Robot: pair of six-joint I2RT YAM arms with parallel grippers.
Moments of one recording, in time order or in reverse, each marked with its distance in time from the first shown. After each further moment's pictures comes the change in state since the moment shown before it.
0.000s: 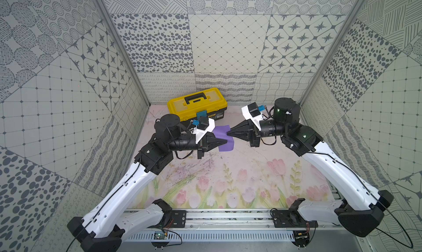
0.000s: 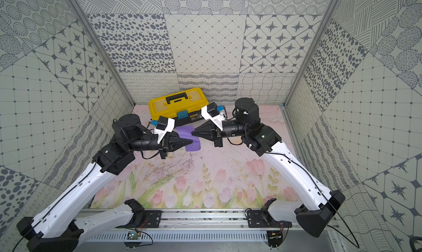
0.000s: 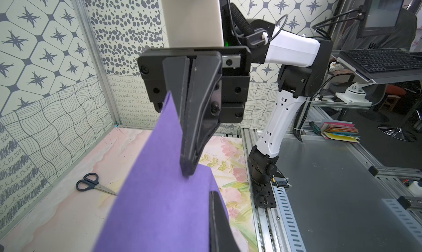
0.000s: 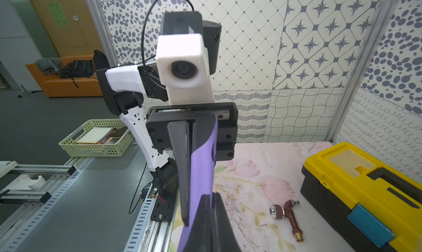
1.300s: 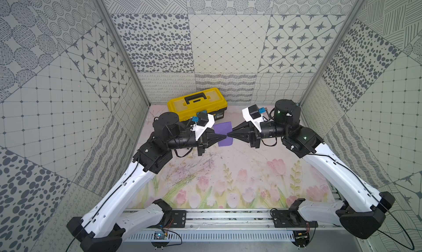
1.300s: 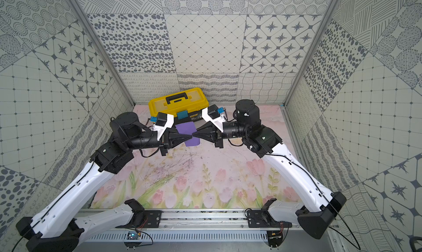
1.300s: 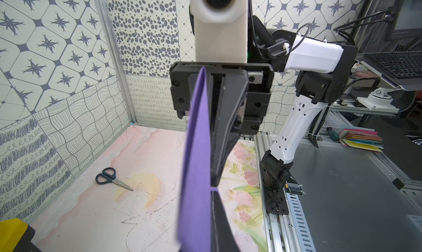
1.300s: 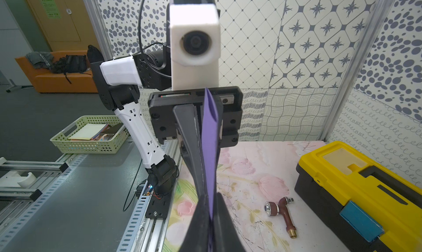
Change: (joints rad) left arm 0.000 0.008 0.037 -0.015 -0.070 -0.011; right arm -0.001 -0.015 -0.025 0.004 0.019 -0.021
